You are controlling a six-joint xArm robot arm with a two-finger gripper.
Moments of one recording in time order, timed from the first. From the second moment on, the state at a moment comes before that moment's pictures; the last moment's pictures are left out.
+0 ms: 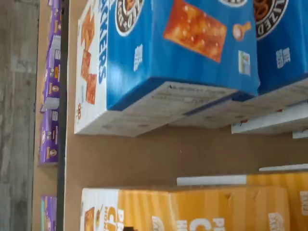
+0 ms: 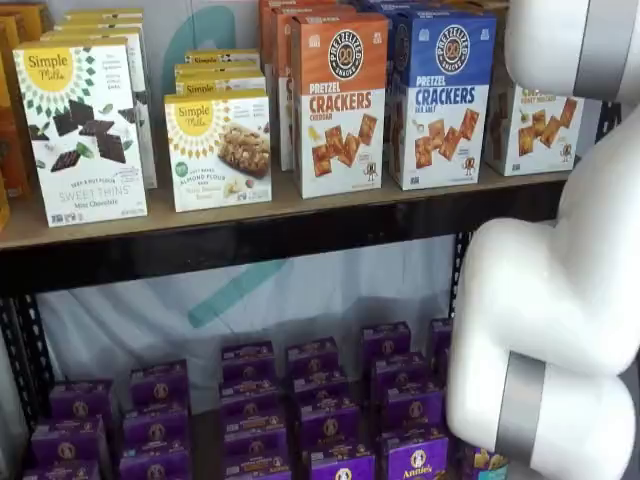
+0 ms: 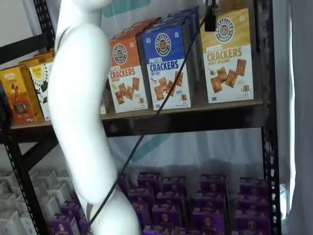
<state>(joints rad) -0.75 -0.12 -1.78 0.45 1.65 -2.18</state>
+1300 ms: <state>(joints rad) -0.64 0.00 -1.90 0.22 1.80 -2.14</state>
